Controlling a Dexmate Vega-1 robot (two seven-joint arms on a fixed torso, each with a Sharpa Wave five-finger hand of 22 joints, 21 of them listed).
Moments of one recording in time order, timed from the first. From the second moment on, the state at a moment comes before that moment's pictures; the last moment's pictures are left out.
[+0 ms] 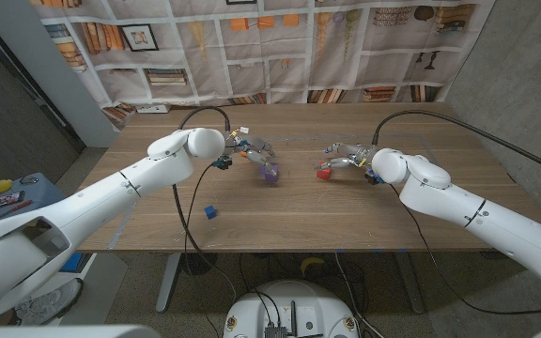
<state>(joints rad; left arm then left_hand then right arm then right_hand) 0.52 0.80 0.76 -1.82 0.33 0.30 -0.50 0.65 -0.10 0.39 -0.15 0.18 0.20 0.05 0.17 0.18 -0.09 0.06 0.18 0.18 -0.17 0.07 0.17 0.17 -0.05 0.04 0.18 0.17 -0.70 -0.86 -0.72 -1.95 -0.39 -0.54 0.32 0.52 -0.05 0.17 -0.07 0.20 -0.02 -0.10 0.32 0.22 -0.17 0.07 0.20 0.21 -0.17 0.15 0.21 0.30 0.07 0.12 0.18 0.17</state>
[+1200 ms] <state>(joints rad) 0.71 0.88 0.56 -1.84 0.06 0.20 -0.19 0.61 -0.04 0.39 -0.14 0.18 0.12 0.05 0.17 0.18 -0.04 0.03 0.20 0.18 -0.13 0.04 0.18 0.17 -0.03 -0.01 0.19 0.17 -0.84 -0.84 -0.55 -1.89 -0.02 -0.35 0.00 0.44 0.00 0.17 -0.07 0.19 0.07 -0.09 0.29 0.19 -0.01 0.00 0.24 0.20 -0.10 0.03 0.23 0.28 0.14 0.02 0.19 0.17</state>
